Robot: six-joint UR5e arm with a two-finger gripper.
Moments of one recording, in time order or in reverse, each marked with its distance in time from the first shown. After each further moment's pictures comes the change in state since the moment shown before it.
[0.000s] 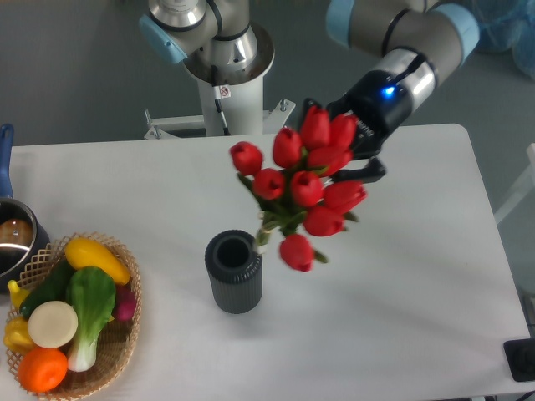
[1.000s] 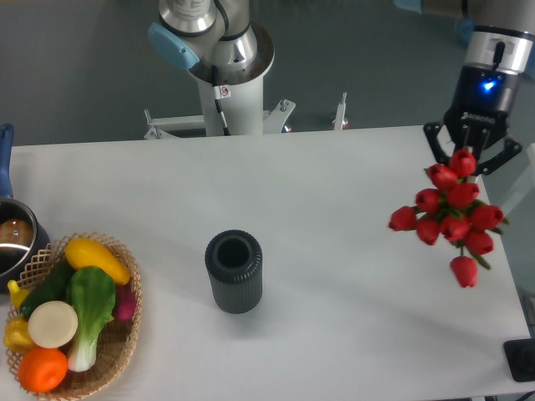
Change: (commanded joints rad) arm 0.149 -0.023 0.052 -0.043 0.954 0.201
